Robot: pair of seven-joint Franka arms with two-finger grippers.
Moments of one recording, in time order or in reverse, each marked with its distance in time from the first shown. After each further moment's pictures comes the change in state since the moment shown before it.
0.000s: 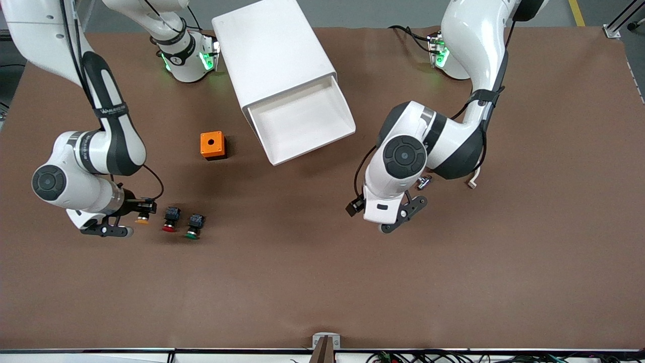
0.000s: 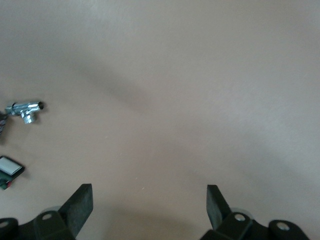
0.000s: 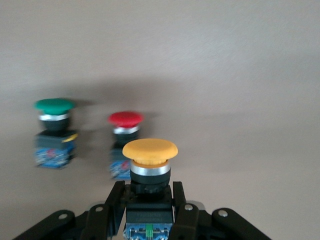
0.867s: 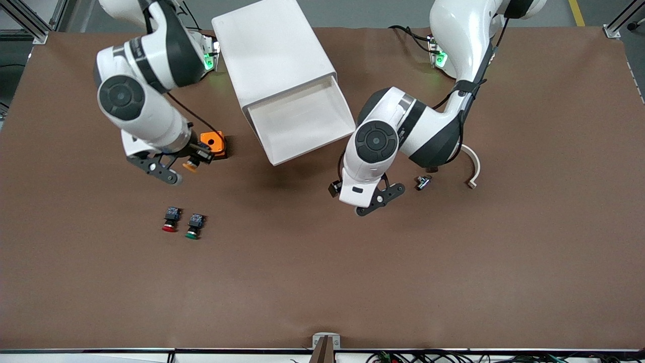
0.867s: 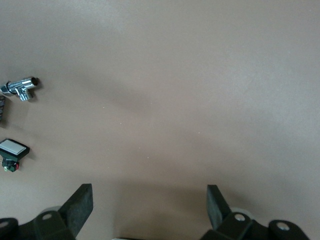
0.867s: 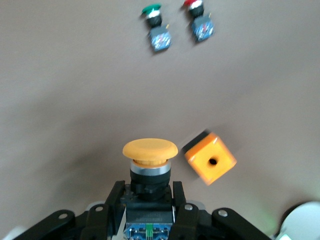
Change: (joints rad) left arm -0.044 -0.011 -0.032 -0.004 0.000 -0.031 0.051; right arm 0.408 -0.298 0.009 0.044 0.028 -0.370 0.864
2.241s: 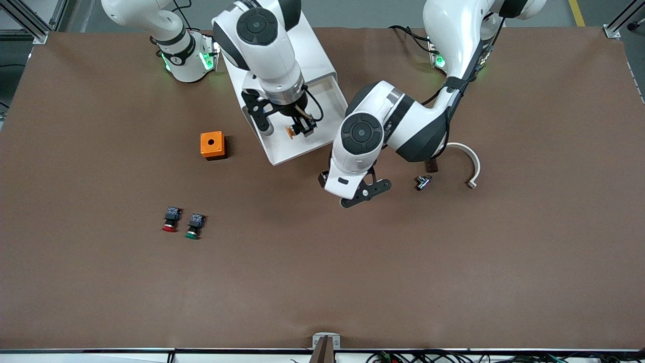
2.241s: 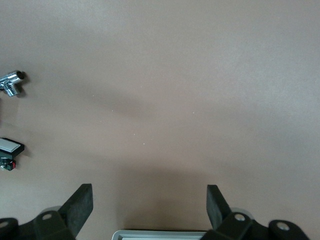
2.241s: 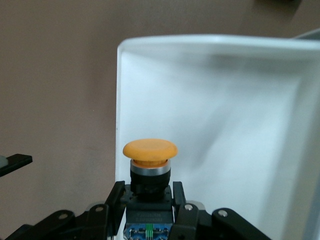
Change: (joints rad) left arm -0.028 0.000 -0.020 -0.006 0.000 0.000 0.037; right arm 0.372 0.119 0.000 0.072 0.087 0.277 0.858
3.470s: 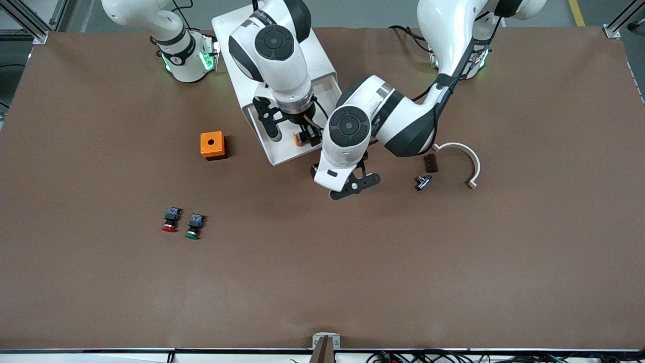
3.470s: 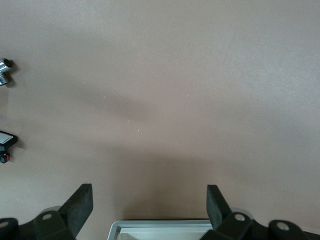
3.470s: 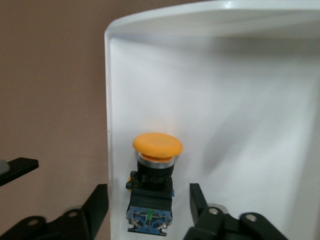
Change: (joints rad) left arm -0.017 0.000 -0.022 -0.006 0.000 0.001 0.000; right arm 0.014 0.042 -0.010 0.007 -0.012 0.027 0.047
